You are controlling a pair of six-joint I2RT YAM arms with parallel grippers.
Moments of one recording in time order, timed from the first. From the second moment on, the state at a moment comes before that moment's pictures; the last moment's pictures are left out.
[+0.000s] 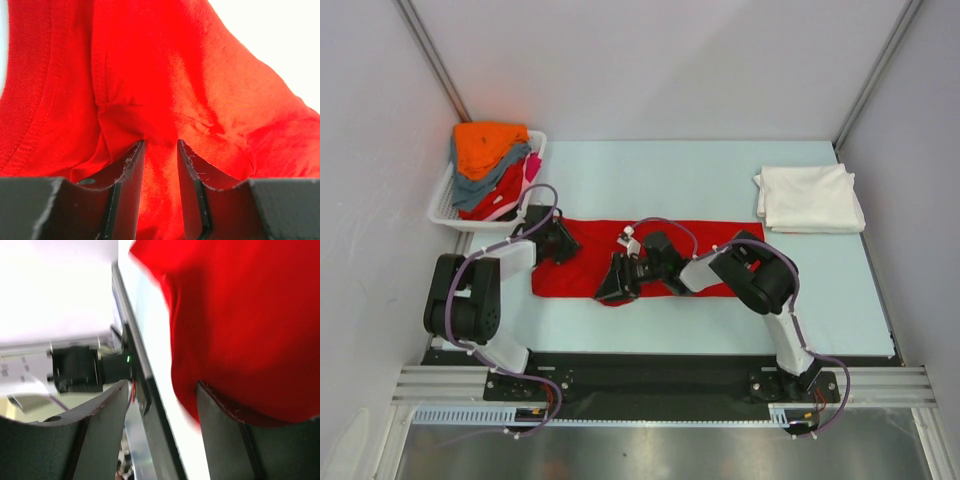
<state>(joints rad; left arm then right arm) -0.12 1.60 0.77 -0.07 0.09 -0.77 0.82 2.17 1.06 0.70 -0.75 1.06</state>
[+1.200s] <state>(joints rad) -0.17 1.51 0.85 -0.19 -0.12 -0.76 0.55 1.48 0.86 -0.34 0.13 0.58</state>
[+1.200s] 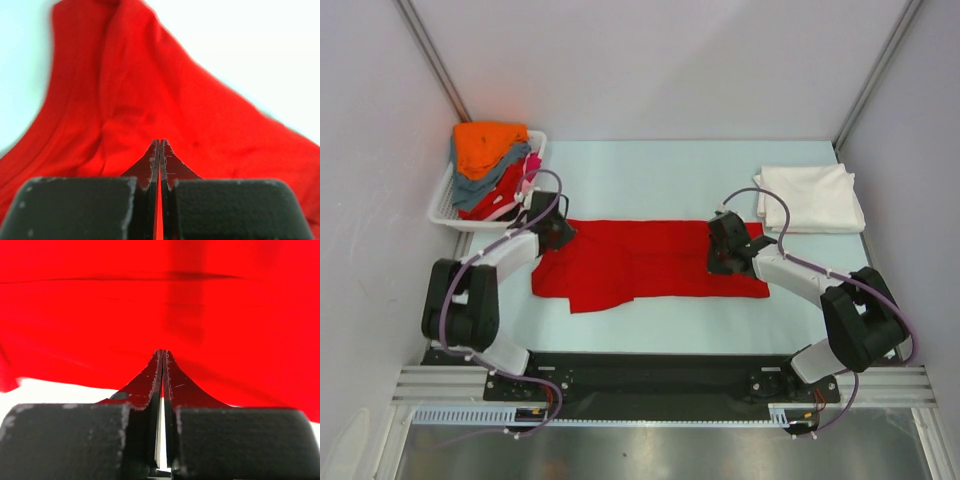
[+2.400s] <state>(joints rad) -0.19 1.81 1.30 -0.41 -0.29 -0.87 0.48 1.28 0.72 -0.33 0.16 0.58</state>
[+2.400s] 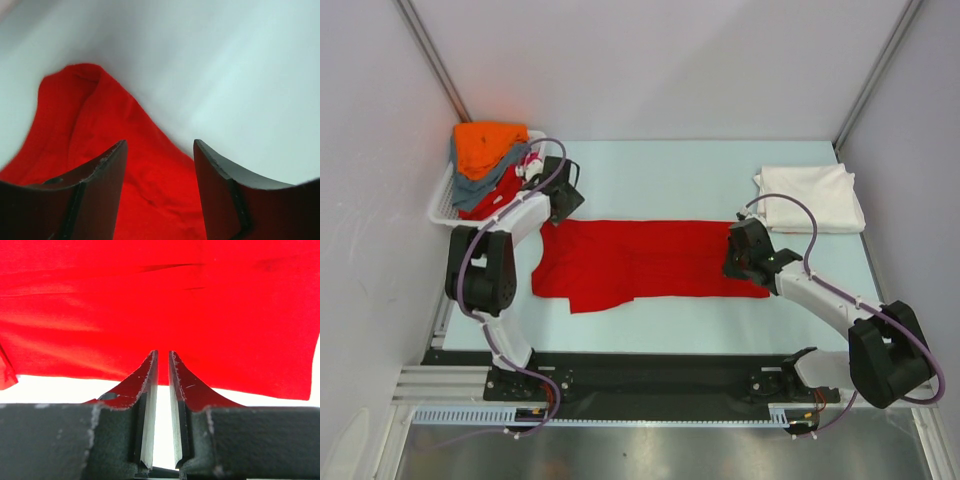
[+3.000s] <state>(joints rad) -0.20 1.97 1.44 -0.68 -0.35 -1.23 0.46 1.26 0.69 -0.29 0.08 0.57</state>
